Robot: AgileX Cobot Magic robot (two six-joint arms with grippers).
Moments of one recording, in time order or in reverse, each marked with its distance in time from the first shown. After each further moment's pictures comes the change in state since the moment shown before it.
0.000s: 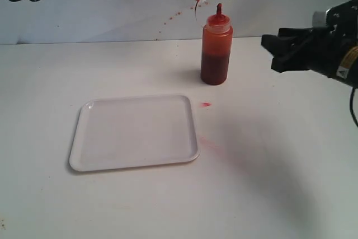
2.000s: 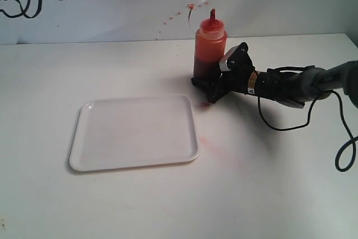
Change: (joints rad) left arm 0.058 0.071 0.000 0.007 -0.004 0.030; right arm 0.191 0.729 -0.774 -0.209 0.028 -0.022
